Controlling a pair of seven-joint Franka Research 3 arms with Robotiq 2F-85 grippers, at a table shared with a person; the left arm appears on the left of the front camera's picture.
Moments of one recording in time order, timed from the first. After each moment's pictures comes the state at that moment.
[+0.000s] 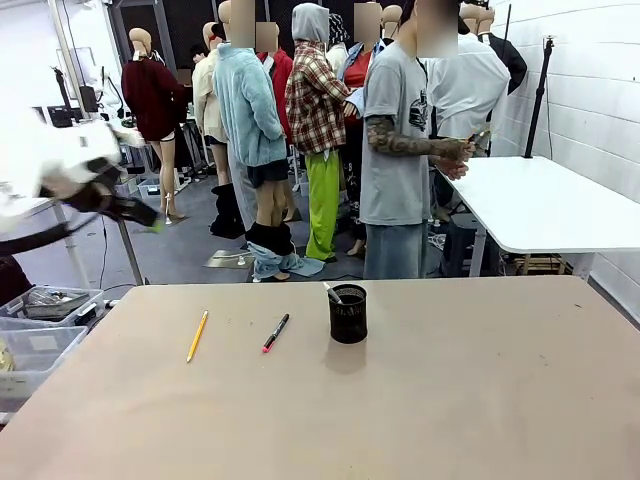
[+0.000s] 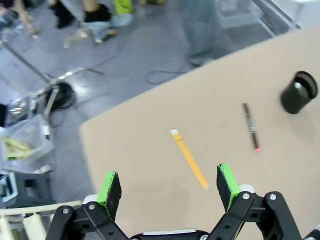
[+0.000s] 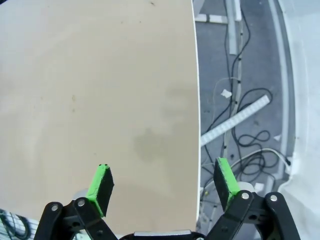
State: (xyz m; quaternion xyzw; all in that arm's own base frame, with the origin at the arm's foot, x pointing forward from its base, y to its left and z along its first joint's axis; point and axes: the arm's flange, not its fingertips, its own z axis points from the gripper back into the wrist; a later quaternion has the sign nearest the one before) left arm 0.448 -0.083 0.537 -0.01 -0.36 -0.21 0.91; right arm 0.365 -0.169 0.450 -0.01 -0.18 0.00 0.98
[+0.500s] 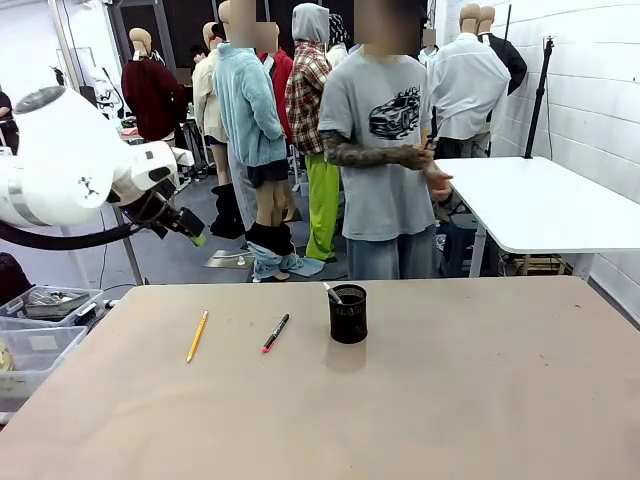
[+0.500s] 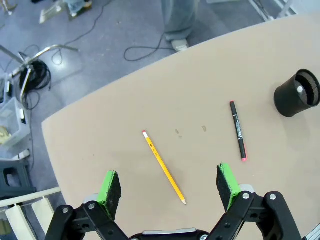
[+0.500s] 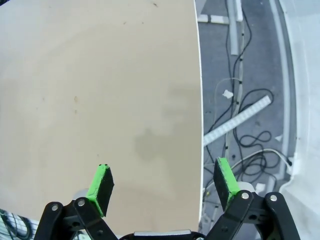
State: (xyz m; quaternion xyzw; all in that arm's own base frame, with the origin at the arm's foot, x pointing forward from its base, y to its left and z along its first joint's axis) left arm 0.490 -0.115 0.512 -0.03 -0.31 -0.20 0.93; right arm 0.367 -0.166 0.450 0.00 -0.18 0.00 0.98
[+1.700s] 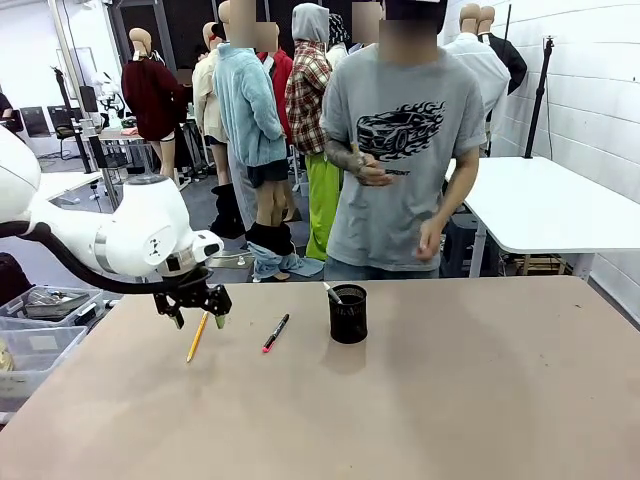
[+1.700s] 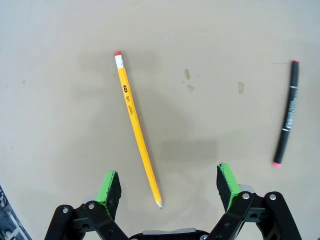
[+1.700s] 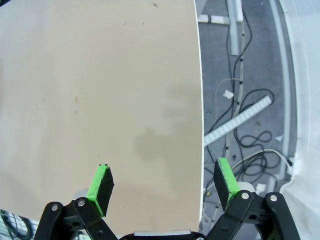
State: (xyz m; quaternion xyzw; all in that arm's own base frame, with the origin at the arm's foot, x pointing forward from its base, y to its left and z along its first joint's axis) left arm 0.540 -0.144 0.333 -0.01 -0.08 -0.05 1.00; right arm 0.367 -0.166 0.451 0.00 -0.18 0.00 0.98
